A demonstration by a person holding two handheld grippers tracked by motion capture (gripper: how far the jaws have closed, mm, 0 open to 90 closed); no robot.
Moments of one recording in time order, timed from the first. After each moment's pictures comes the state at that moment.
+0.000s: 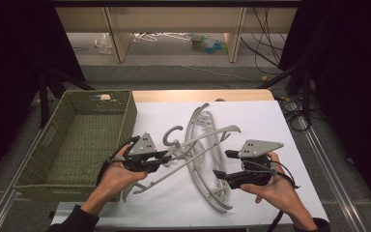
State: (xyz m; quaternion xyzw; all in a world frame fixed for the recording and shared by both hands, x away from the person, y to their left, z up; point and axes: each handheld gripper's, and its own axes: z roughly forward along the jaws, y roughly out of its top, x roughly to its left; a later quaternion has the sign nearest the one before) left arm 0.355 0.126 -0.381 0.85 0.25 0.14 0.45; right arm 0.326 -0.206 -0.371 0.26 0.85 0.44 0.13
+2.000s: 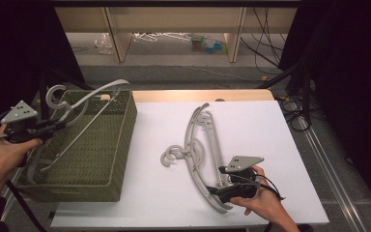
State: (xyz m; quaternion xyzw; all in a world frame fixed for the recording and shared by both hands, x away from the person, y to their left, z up) left arm 0.381 0.379 -0.339 0.76 0.42 0.29 0.40; right arm 0.323 -0.192 -0.427 0.28 0.87 0.40 0.09
